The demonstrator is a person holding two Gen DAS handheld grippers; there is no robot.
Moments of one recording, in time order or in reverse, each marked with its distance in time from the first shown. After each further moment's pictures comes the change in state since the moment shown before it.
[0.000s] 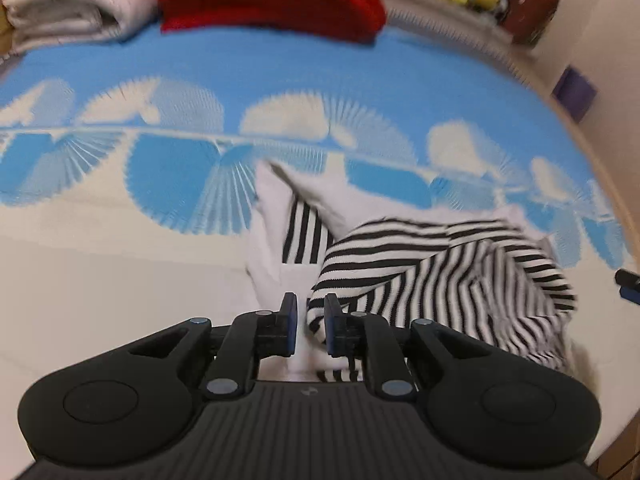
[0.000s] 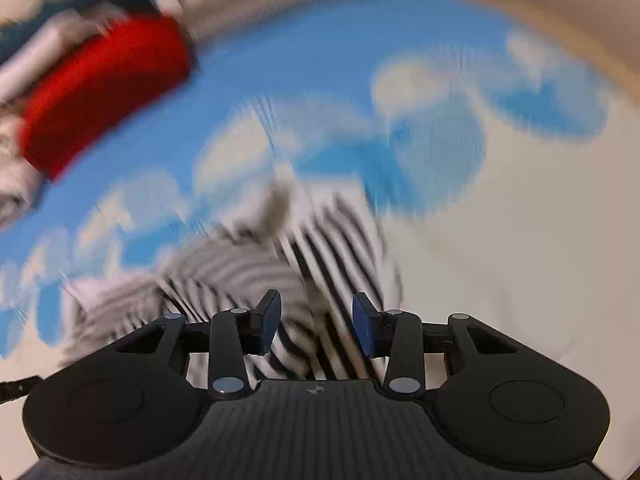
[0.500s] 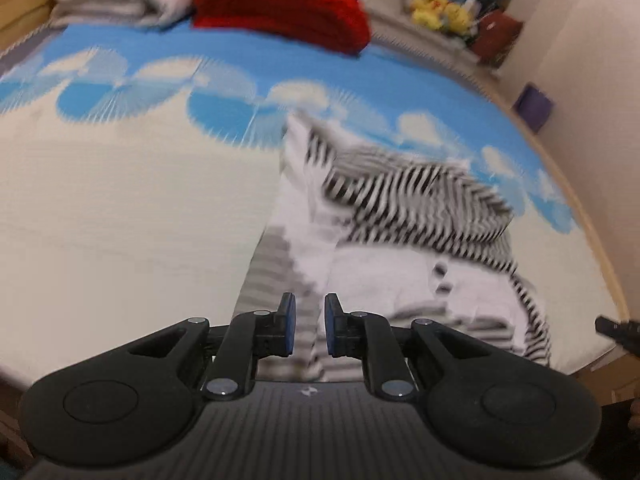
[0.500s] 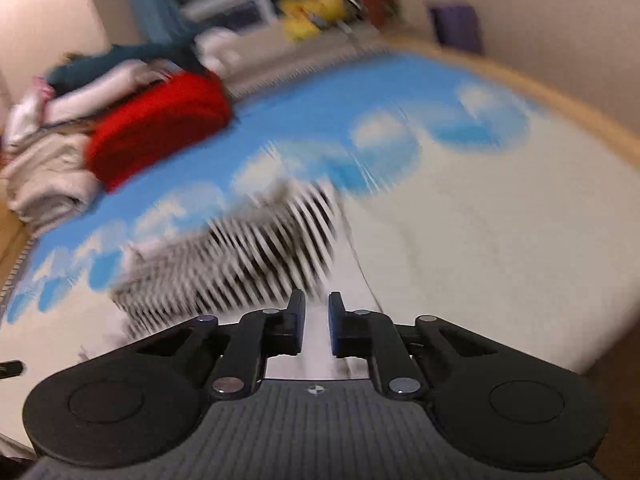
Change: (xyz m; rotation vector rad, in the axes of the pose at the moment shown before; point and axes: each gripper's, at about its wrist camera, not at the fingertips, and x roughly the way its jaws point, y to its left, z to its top) left arm -0.129 0.054 -0.167 -0.052 -0.022 -0.079; right arm -0.154 -0.084 -0.155 0.056 -0.037 0.038
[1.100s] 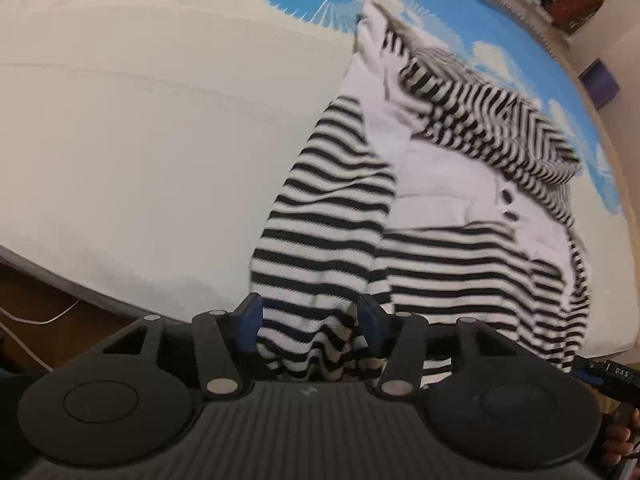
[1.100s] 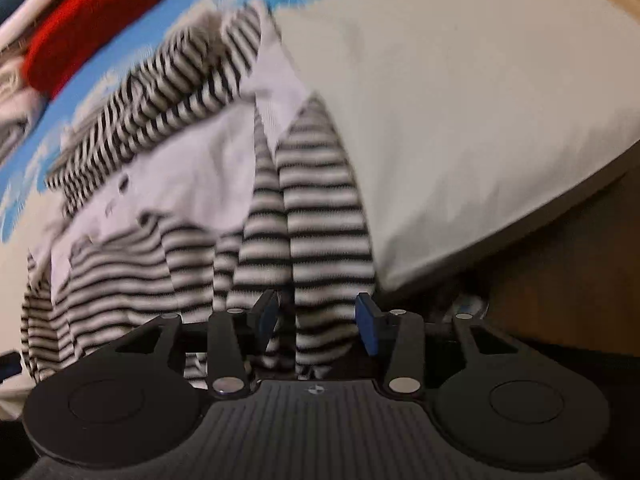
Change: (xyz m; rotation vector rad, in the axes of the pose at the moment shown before) left arm 0.045 0.028 -0.043 -0.141 0.251 0.093; right arm 0.065 -0.031 -0.066 0.032 0.382 -0.075
